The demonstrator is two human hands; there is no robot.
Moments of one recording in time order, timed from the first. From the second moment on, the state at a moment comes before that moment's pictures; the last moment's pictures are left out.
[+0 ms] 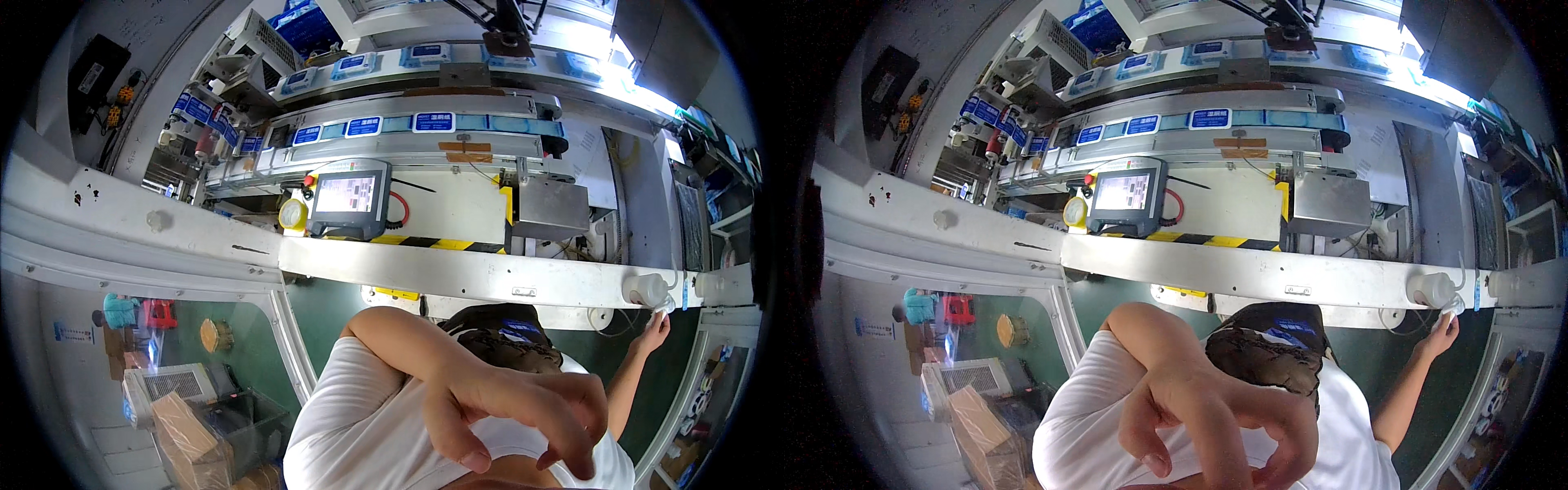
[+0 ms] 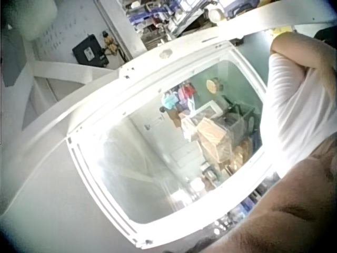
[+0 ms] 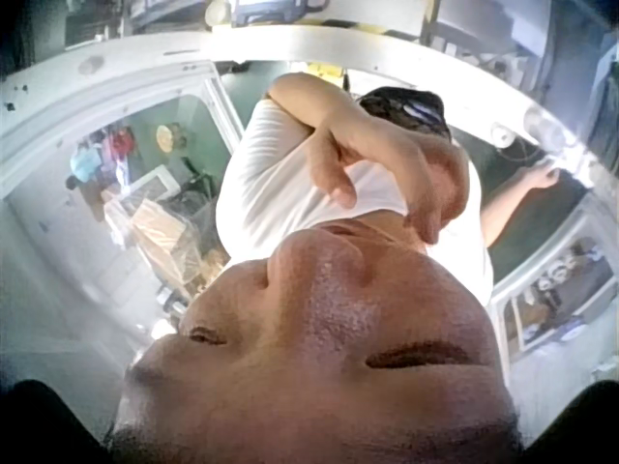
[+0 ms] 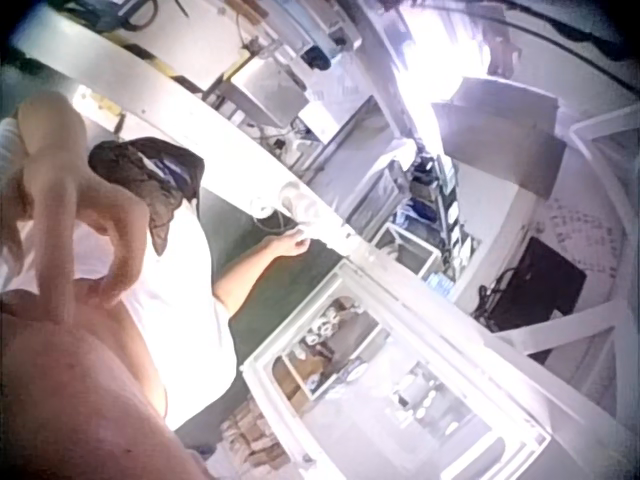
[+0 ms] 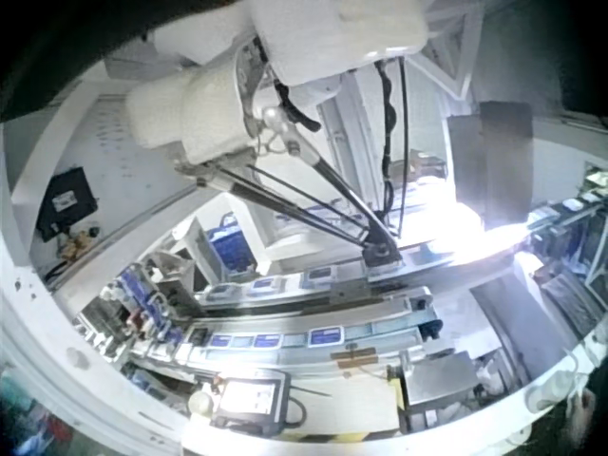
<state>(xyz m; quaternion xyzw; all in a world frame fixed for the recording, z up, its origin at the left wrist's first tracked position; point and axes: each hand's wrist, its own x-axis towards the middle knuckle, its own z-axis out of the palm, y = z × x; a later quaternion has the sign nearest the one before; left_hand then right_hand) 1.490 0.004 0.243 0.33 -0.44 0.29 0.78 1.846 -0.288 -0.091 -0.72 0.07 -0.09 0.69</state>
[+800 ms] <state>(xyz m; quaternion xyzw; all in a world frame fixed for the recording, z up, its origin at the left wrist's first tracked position) 1.749 -0.071 -0.014 0.82 -0.01 0.15 0.55 1.808 -0.217 -0.039 -0.61 0.08 0.01 0.79</state>
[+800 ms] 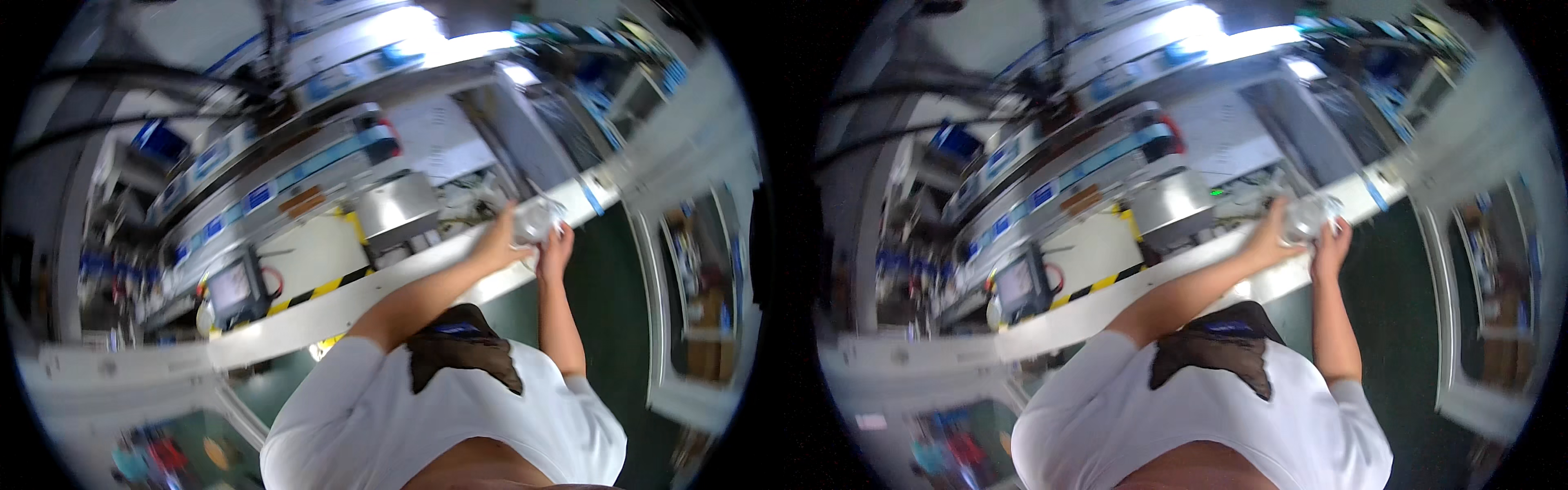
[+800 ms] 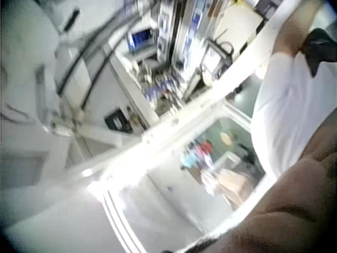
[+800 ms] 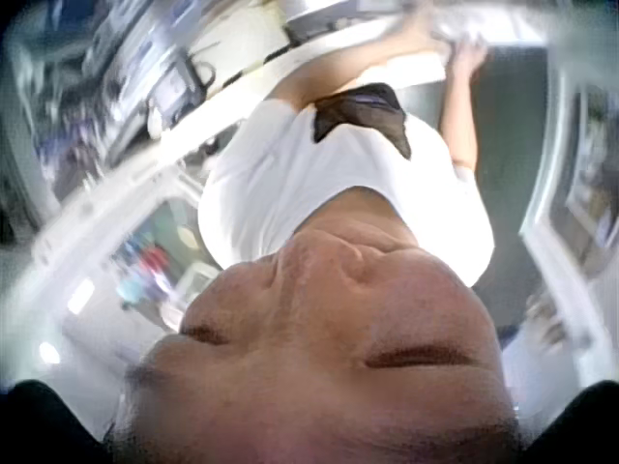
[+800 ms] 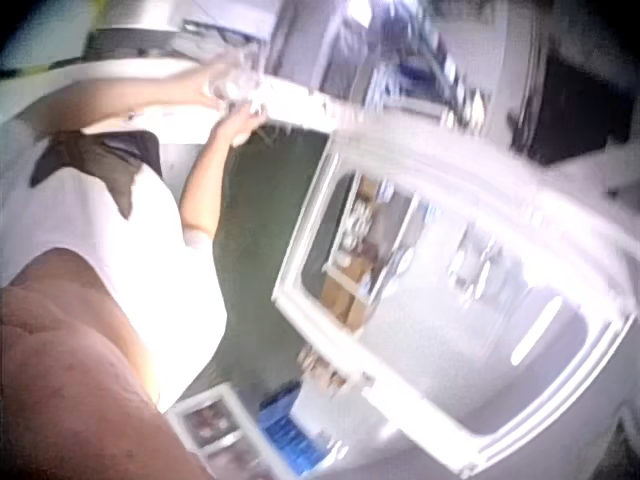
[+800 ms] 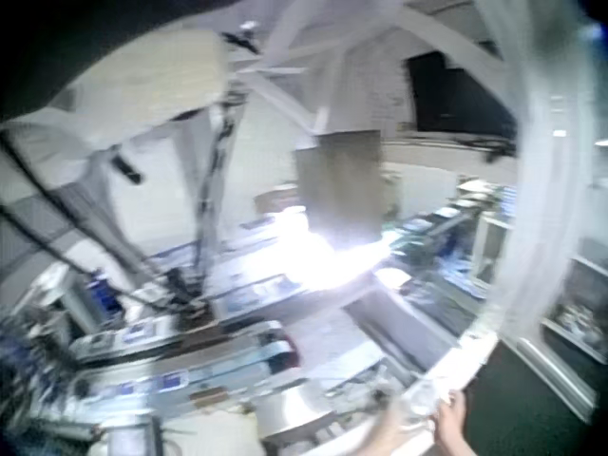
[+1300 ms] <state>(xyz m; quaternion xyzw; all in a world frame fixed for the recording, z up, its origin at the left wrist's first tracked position) 1.520 0.051 -0.029 0.74 0.24 0.31 0.55 1.721 -0.132 -0.039 -0.65 -0.22 0.21 0.69</state>
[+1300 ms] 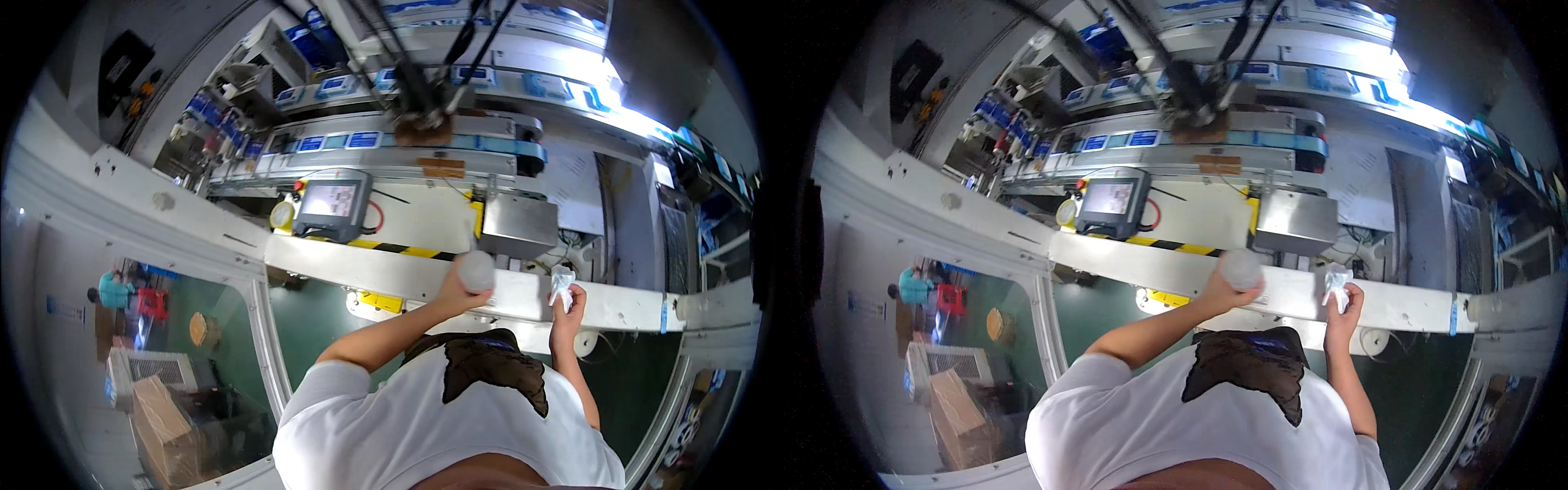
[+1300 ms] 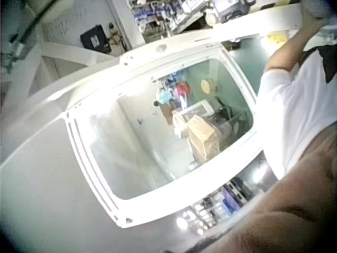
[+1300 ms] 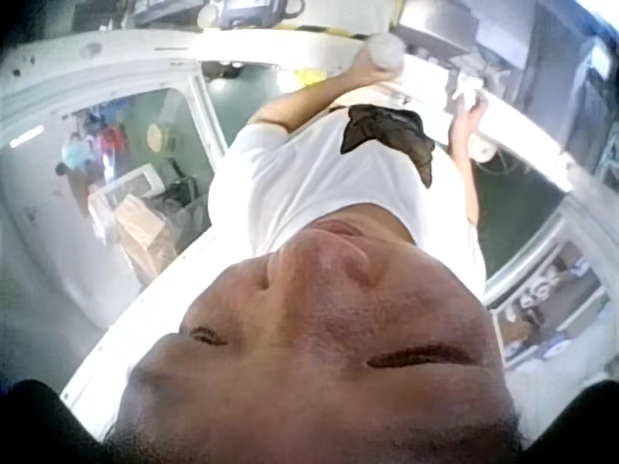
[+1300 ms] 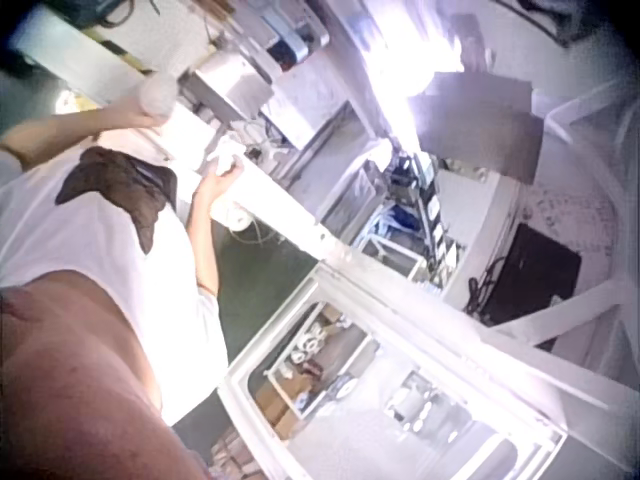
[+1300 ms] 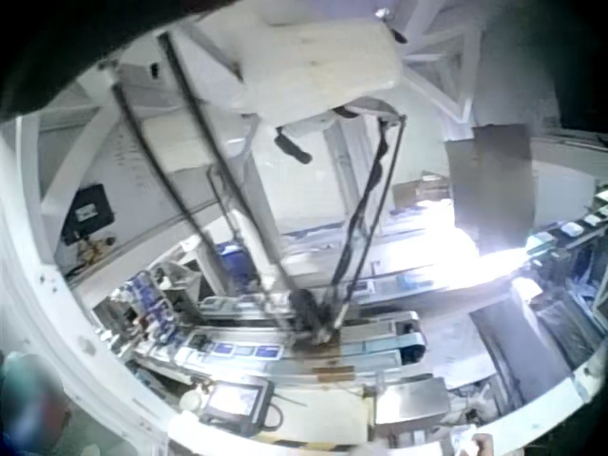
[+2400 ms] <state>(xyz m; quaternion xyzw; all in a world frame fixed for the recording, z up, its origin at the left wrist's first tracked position) 1.217 0.252 -0.078 0.45 0.52 0.66 0.29 1.550 0.053 -0.032 -0.79 -0.45 0.01 0.42</state>
